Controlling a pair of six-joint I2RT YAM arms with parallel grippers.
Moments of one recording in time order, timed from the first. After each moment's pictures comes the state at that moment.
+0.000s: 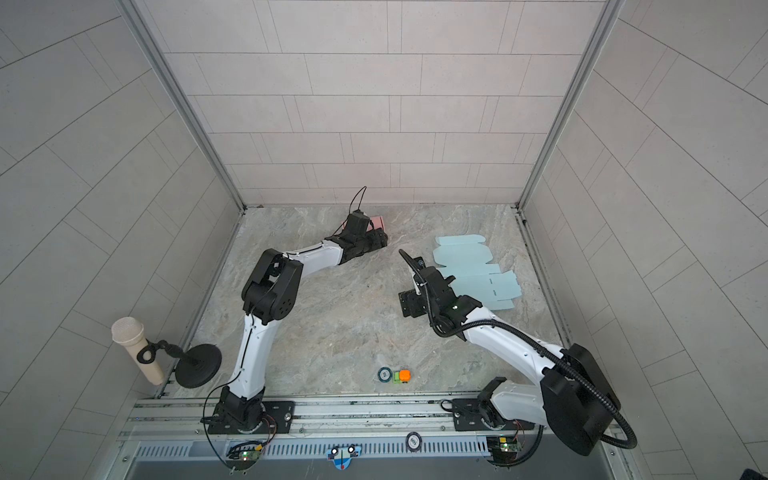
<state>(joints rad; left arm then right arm) -0.48 2.29 1.65 -0.04 0.04 -0.69 0.59 1.22 0.71 -0.27 0.12 0.25</state>
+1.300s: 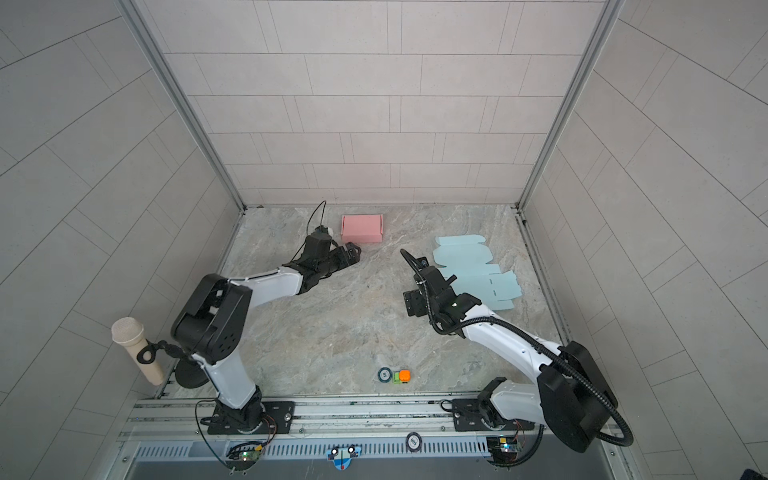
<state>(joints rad) -0.43 1.70 0.92 0.20 0.08 -0.72 0.57 1.24 0.75 -0.36 0.23 0.26</state>
